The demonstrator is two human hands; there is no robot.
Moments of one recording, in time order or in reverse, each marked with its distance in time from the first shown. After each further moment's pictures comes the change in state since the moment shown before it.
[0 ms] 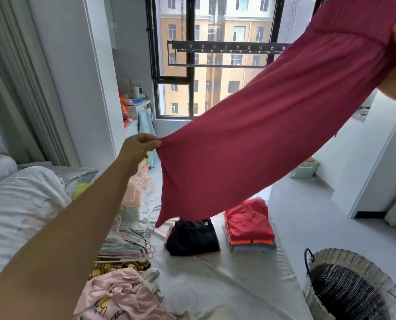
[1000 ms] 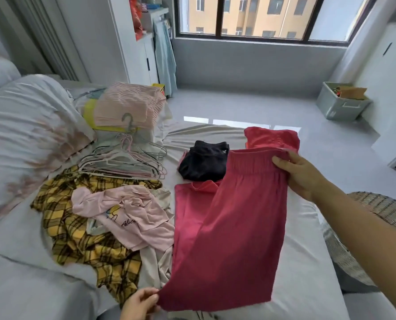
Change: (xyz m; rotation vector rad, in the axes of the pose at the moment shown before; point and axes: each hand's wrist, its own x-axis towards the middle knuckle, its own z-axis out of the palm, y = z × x) left_hand -0.362 -0.402 0.031 -0.074 0.047 -1.069; right_hand -0.282 0.307 0.023 0.009 -0.247 0.873
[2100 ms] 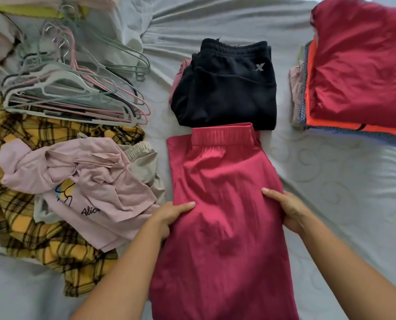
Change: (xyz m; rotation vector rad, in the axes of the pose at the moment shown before) left_hand 0.269 0.110 0.117 -0.004 -0.139 -0.447; right_hand 0.154 0.310 -0.034 0.077 0.224 0.997
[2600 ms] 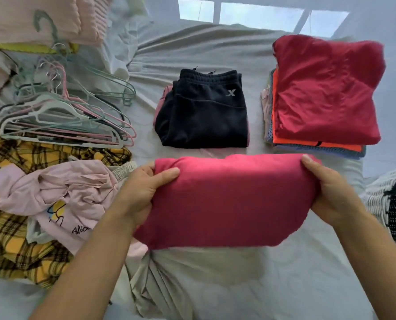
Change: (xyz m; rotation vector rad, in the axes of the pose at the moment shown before) left_hand -0.137 0.112 0.041 -0.119 -0.134 0.590; right_hand -0.118 -0.109 -0.037 0.207 -0.014 -0.380
